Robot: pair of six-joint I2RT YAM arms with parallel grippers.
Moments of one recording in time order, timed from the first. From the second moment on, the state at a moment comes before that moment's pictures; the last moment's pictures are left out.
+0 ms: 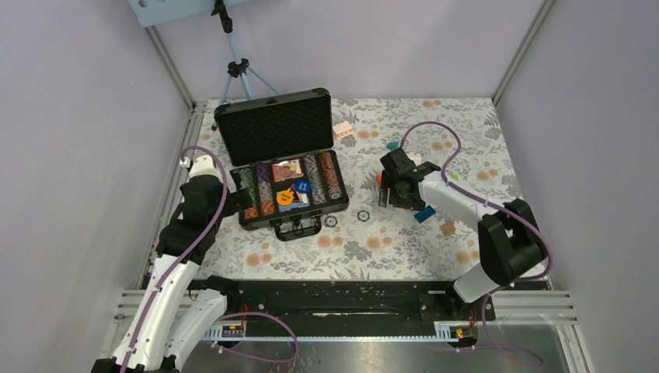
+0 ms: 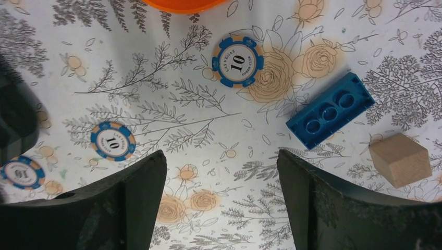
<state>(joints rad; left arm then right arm) -0.23 0.68 0.80 -0.69 -0.29 -0.39 0.53 1.53 1.02 -0.70 0.27 0.62</state>
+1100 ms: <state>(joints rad) -0.23 0.67 0.77 -0.65 -0.20 -0.32 0.38 1.89 1.22 -0.63 0.21 0.57</state>
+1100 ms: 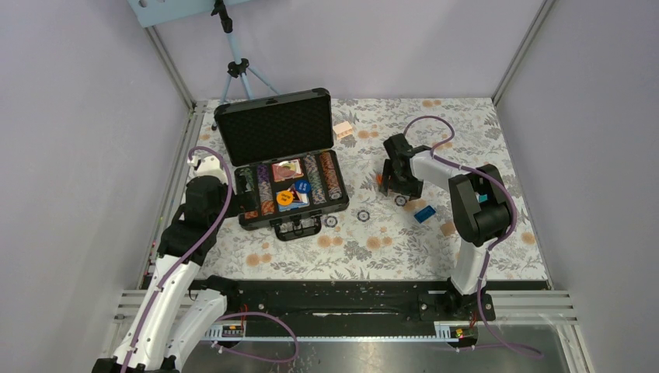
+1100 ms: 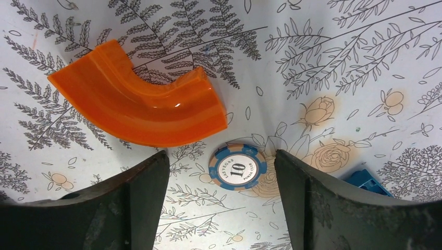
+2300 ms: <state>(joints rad) -0.24 0.67 0.76 -0.64 -0.16 -0.32 0.39 1.81 1.10 -0.57 0.20 0.61</state>
